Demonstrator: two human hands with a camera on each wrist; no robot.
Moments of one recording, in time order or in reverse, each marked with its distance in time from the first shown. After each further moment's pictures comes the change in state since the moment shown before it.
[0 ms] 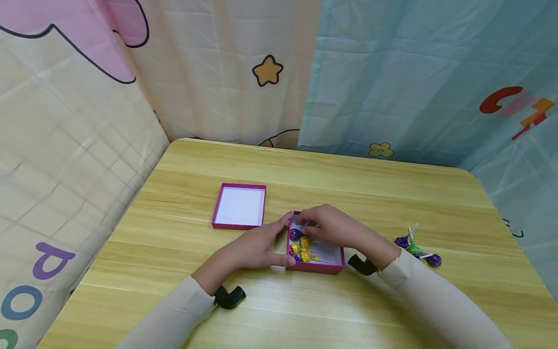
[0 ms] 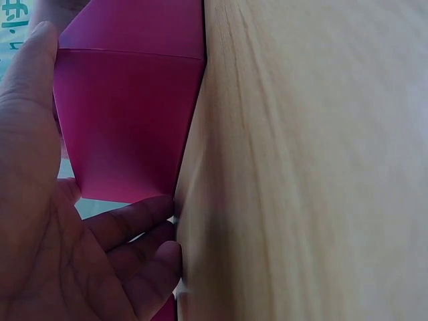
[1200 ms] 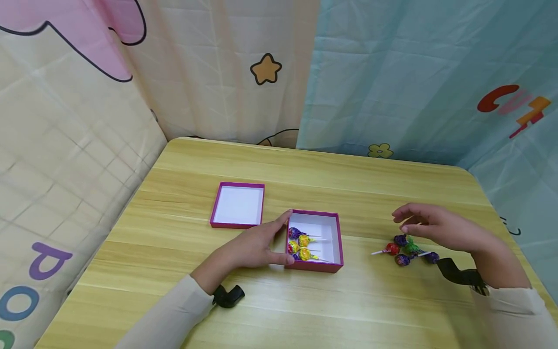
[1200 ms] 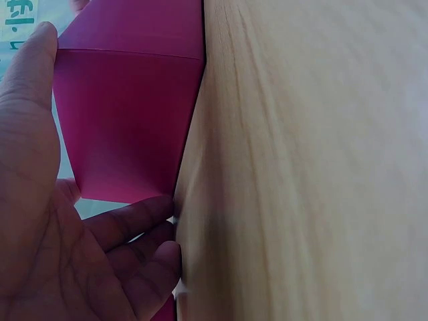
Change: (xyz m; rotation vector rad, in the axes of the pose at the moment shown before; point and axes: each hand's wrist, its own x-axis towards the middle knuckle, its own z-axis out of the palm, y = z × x) left_hand 0.002 0.000 0.001 0.019 0.008 -0.022; right_hand -0.157 0.093 -0.082 0.210 0.051 0.182
